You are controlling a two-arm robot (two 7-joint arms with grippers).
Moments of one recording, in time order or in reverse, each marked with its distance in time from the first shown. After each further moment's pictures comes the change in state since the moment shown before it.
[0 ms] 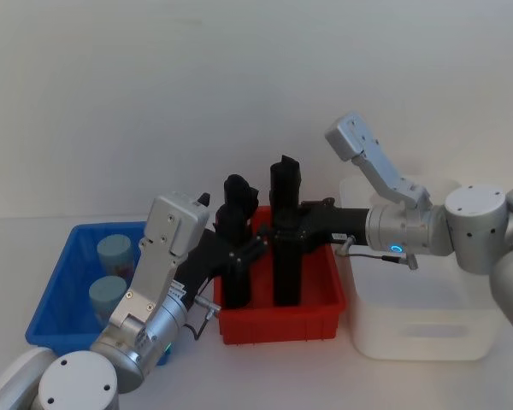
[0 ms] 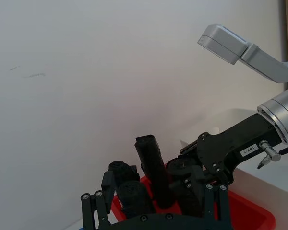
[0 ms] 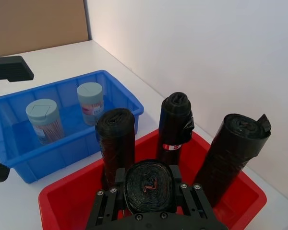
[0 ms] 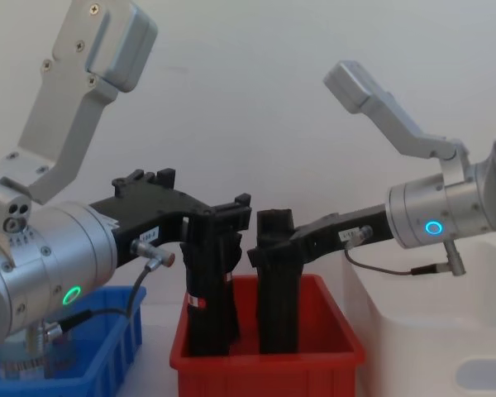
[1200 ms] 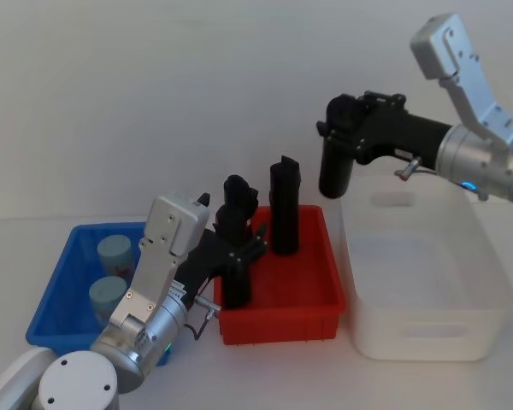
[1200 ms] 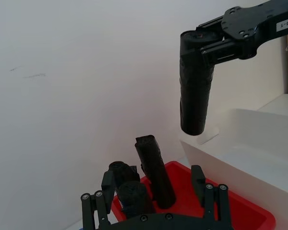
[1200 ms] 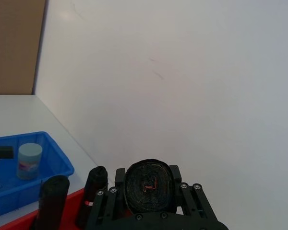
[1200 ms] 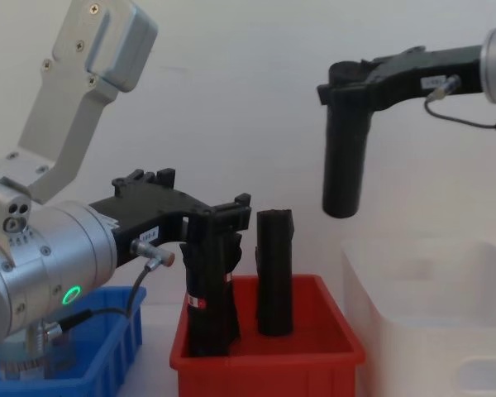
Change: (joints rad) left arm 0.000 0.000 0.000 0.000 0.000 0.000 0.000; right arm -0.151 0.166 0.110 -0.537 -0.010 -0.011 -0.160
